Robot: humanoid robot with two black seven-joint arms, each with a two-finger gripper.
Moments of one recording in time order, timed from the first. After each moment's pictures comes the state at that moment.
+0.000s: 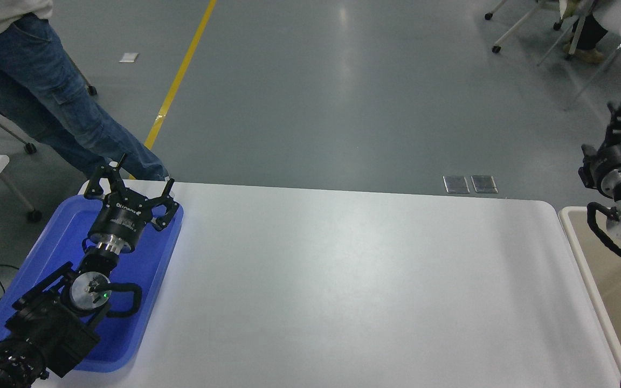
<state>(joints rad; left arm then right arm) -0.59 0.22 -0.90 -0.44 -0.08 -0.64 -0.34 0.70 -0.55 0.74 0.71 -0.23 -0.09 0.37</state>
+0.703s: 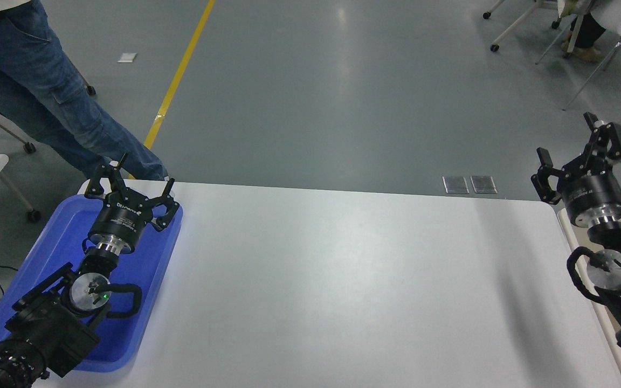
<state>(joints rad) -0.59 0.22 -0.90 -0.44 -0.08 -0.64 -0.34 0.39 -0.44 1.05 0.87 -0.30 0.15 0.42</state>
